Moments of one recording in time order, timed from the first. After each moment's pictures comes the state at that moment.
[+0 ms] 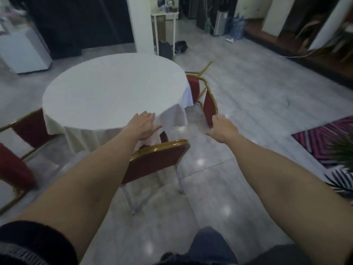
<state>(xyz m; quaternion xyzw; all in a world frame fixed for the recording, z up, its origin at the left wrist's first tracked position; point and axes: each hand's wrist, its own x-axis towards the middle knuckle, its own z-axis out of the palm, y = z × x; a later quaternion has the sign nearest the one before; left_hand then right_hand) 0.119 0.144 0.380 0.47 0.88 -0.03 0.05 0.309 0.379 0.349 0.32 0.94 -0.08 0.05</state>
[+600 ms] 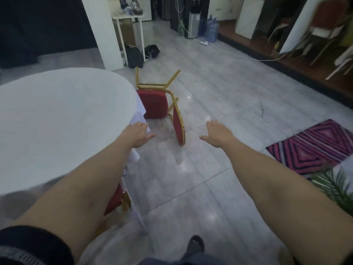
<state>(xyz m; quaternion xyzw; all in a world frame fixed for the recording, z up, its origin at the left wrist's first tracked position) 0.077 0.517 0.355 0.47 0.87 -0.04 0.12 0.295 0.730 0.356 0.33 0.94 -0.06 0.10</state>
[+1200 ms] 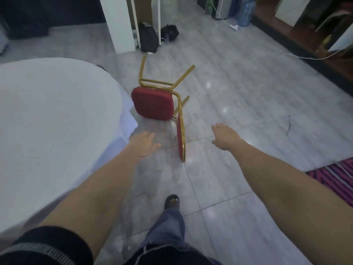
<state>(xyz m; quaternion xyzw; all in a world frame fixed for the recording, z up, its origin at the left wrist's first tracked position) -0.065 0.765 0.280 0.41 0.89 -0.03 0.21 0.104 1.028 0.299 0.24 0.95 -0.04 0.18</state>
